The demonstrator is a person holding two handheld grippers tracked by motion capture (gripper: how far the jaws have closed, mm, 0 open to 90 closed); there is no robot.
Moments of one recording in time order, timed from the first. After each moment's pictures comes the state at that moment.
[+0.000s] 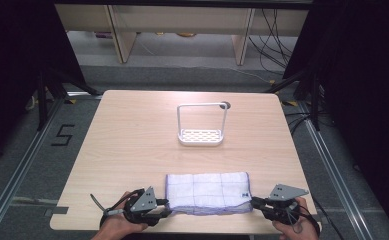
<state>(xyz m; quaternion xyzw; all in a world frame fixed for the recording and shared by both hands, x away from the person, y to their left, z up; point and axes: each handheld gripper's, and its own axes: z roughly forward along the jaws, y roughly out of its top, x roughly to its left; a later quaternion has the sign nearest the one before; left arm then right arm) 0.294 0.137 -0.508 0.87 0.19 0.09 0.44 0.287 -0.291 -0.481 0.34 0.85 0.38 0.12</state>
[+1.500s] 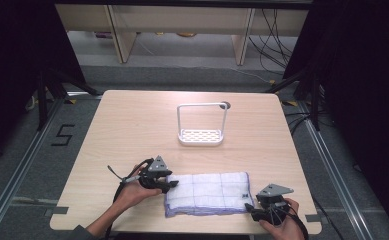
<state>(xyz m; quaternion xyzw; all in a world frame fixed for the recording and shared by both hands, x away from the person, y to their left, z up) 0.386 0.116 -0.516 0.87 0.28 0.09 0.39 0.290 -0.266 -0.498 0.45 0.84 0.29 0.14</state>
